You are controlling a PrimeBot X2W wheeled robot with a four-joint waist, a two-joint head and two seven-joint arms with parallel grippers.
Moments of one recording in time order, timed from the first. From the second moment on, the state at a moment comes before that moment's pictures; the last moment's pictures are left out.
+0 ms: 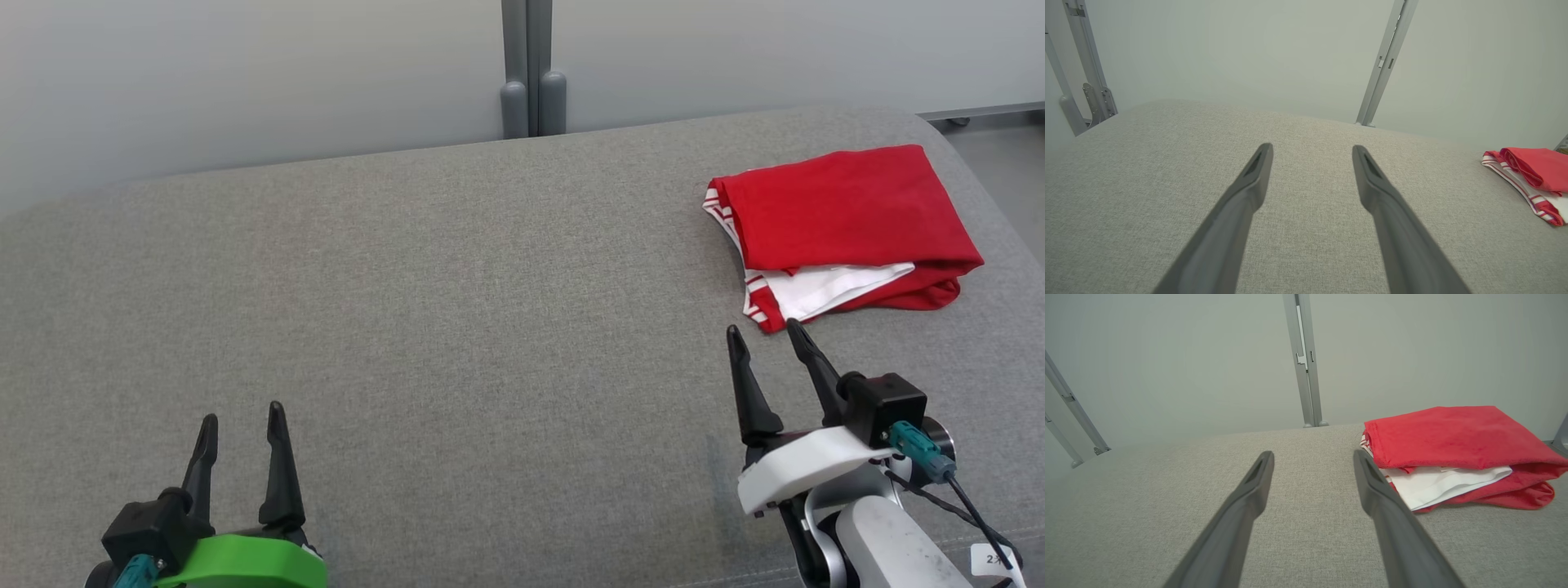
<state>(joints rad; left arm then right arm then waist) 0.11 0.05 -0.13 0.02 -0.40 0.12 -0.25 -0.05 -0.13 0.35 0.17 0.30 -0.13 -0.25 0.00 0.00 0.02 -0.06</state>
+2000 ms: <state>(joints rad) 0.09 0.05 -0.08 0.12 -0.98 0.03 -0.11 0.00 -0.10 0.18 0.18 0.93 -0.03 -0.13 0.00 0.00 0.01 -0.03</state>
